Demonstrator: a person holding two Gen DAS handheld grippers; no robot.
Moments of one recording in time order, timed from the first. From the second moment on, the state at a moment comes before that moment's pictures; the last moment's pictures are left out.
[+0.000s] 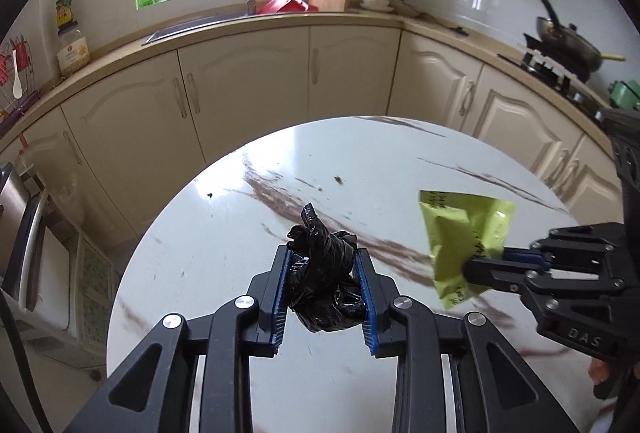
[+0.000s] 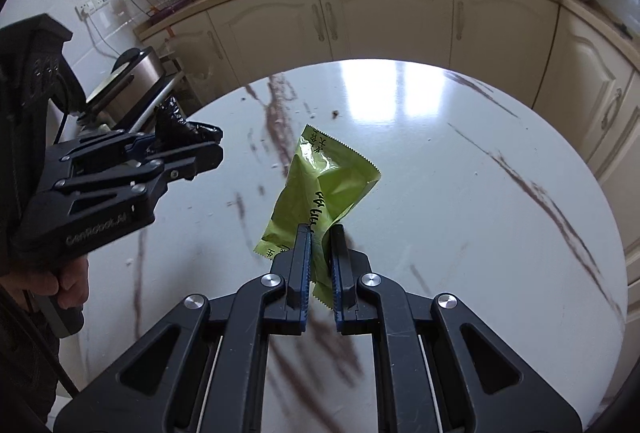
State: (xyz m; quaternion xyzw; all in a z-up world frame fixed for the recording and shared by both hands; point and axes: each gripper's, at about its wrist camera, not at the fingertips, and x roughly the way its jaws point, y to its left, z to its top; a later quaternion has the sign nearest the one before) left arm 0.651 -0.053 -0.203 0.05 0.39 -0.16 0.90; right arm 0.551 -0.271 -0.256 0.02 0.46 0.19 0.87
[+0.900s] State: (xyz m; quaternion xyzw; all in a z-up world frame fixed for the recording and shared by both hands) left arm 0.253 0.254 -0.194 -0.03 0.36 -0.02 0.93; right arm 0.372 0.034 -0.222 -0.01 0.43 0.38 0.82
